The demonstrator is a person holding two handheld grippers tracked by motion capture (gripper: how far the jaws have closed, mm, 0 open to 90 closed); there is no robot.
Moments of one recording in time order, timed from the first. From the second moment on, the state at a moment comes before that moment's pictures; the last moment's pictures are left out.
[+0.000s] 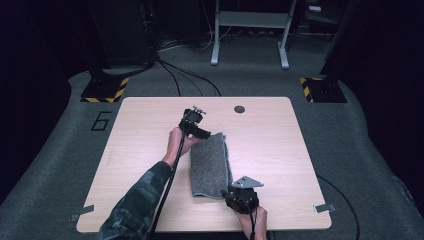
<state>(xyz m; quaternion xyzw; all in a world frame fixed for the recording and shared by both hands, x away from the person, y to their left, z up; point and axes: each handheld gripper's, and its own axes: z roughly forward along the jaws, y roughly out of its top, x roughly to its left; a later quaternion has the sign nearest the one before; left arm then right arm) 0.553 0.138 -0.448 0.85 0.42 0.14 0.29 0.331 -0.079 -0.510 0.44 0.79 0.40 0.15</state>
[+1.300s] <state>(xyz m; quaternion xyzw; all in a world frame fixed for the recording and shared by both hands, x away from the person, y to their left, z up) 0.430 0.170 -0.489 0.86 0.37 0.12 0.33 0.355 -0.093 -0.508 0.45 0.81 0.35 0.16</state>
